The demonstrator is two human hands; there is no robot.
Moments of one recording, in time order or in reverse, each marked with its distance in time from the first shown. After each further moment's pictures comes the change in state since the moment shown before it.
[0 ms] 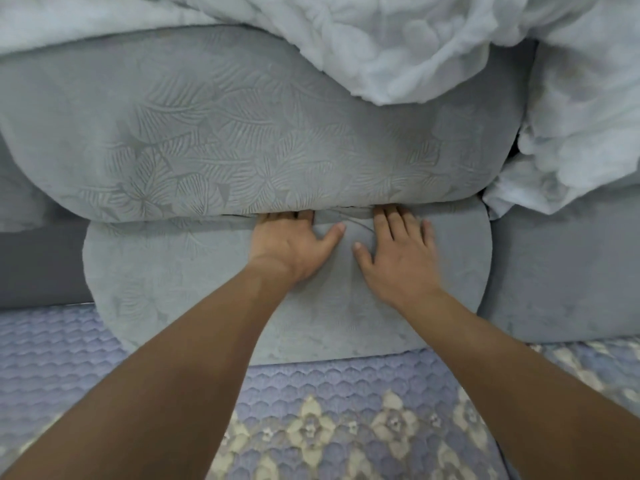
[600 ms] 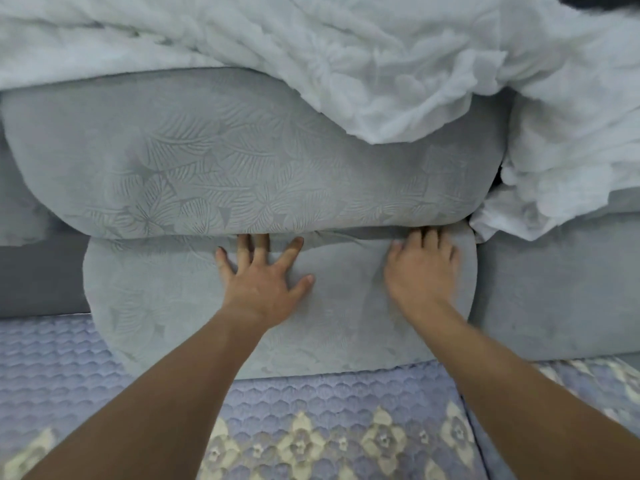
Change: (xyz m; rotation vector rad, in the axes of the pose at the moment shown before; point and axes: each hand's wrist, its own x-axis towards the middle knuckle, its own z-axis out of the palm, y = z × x) left_hand -0.035 -0.033 0.017 0.023 -0.076 -0.056; right_hand 0.010 0.017 -0.028 0.076 -0.046 0.342
